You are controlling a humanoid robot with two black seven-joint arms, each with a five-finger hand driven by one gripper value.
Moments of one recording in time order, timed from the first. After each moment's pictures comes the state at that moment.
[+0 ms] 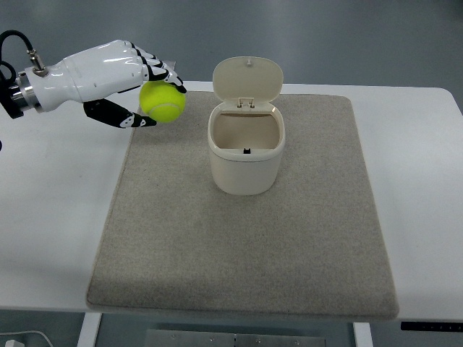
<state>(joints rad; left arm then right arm) -0.97 0.91 -0.49 -1.50 1.75 0.15 -0.51 -0.01 0.00 -0.02 0.20 0.06 -0.04 0.29</state>
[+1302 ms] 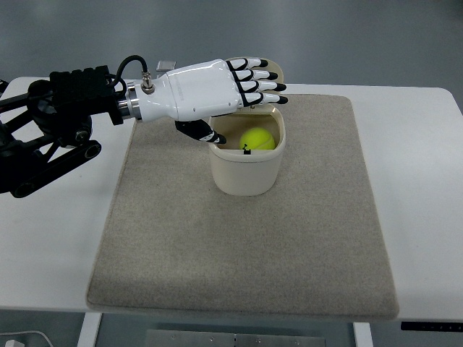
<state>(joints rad) -1.01 0.56 -0.49 -1.34 2.03 0.16 -0.49 -0.01 0.00 -0.02 0.20 0.06 -0.04 0.29</state>
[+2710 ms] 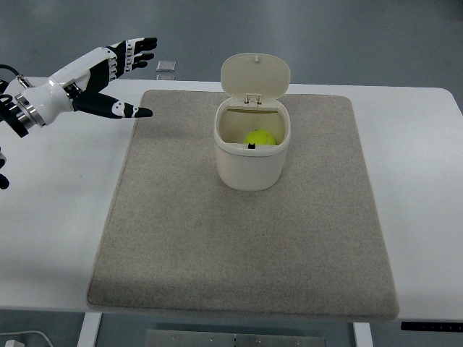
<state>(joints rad) -0.86 0.86 -0.43 -1.27 0.58 -0.18 -0.49 -0.01 0.00 -0.02 0.20 0.06 -0.04 0.29</state>
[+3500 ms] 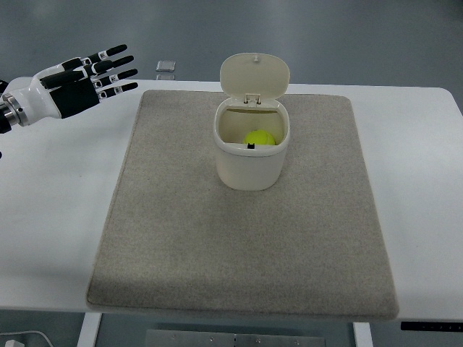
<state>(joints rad) -0.86 0.77 -0.47 -0.97 -0.36 -0.59 0.11 -0.01 0.00 -0.03 0.20 0.06 -0.04 0.29</state>
